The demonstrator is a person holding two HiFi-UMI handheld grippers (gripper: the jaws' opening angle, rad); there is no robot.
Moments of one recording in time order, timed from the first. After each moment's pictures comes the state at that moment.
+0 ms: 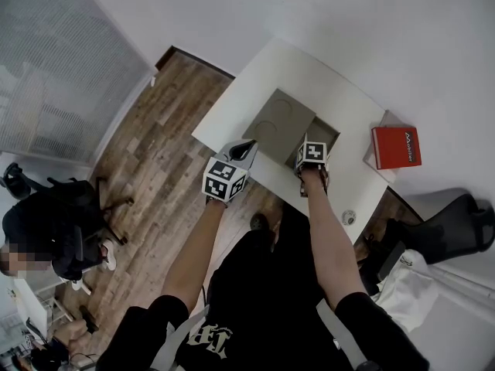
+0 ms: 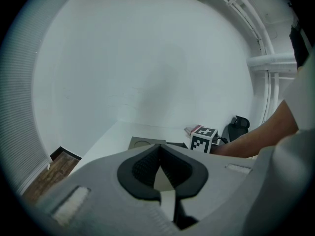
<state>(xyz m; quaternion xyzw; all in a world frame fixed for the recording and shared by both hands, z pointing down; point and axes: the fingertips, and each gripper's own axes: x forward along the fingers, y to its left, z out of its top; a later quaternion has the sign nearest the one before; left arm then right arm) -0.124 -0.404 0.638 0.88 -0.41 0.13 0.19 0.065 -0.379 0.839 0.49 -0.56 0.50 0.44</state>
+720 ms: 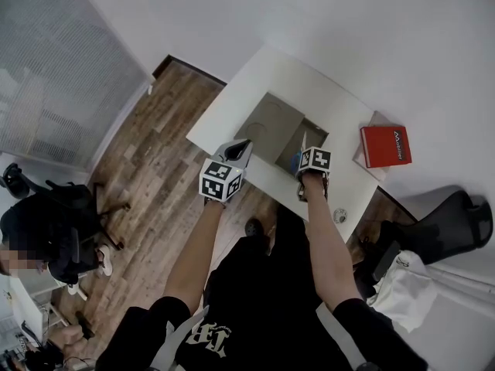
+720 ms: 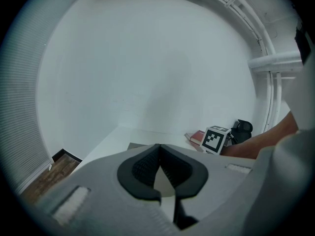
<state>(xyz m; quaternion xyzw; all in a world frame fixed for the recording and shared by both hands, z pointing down) -0.109 -0.395 0.613 0.87 -0.44 0.11 0.18 0.084 -0.379 0.792 0.51 -0.61 0.51 0.33</state>
